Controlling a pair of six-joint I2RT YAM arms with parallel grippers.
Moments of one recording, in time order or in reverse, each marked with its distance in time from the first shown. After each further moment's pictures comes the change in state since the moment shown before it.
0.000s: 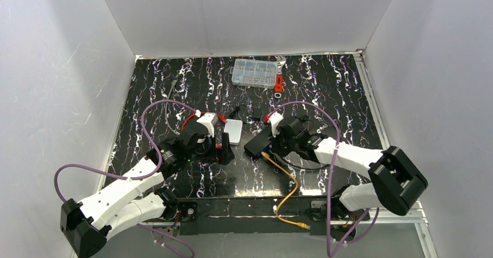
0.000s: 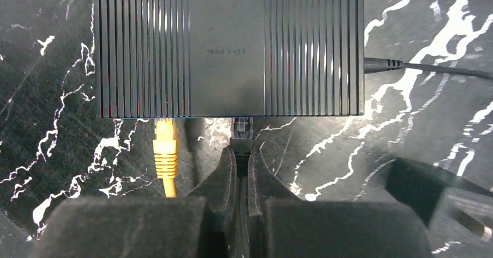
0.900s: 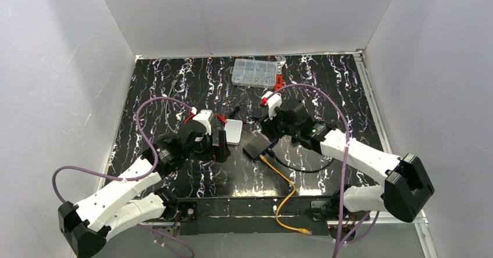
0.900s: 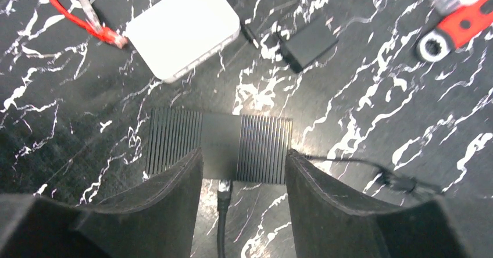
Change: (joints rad) left arm 0.000 -0.008 0.061 -0.083 -0.076 0.020; right arm -0.001 -0.059 0.216 -0.067 0.022 -0.095
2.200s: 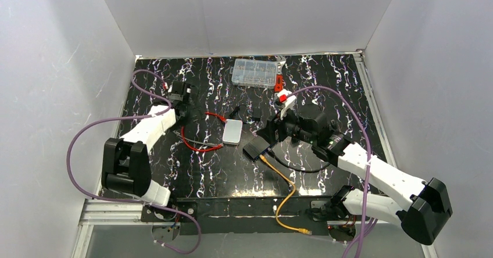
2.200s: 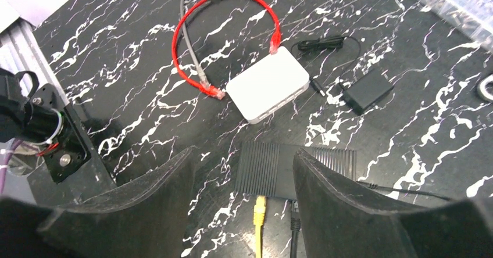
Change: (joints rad) left arm 0.561 0.635 0.257 0.087 -0.125 0.011; right arm 0.001 -0.233 -0.085 0.135 -0.164 0.222
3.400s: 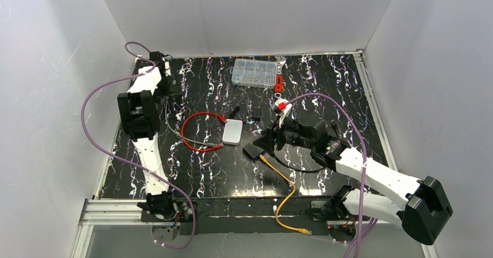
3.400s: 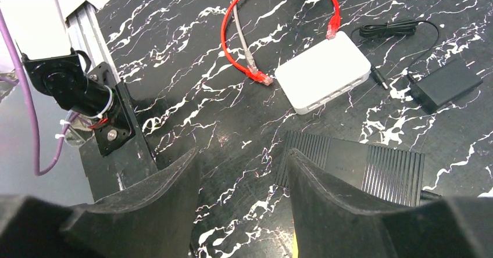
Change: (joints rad) left arm 0.329 0.764 0.850 -0.253 0.152 0.482; right arm 0.013 -0.008 -0.118 0.136 -0.155 0.078
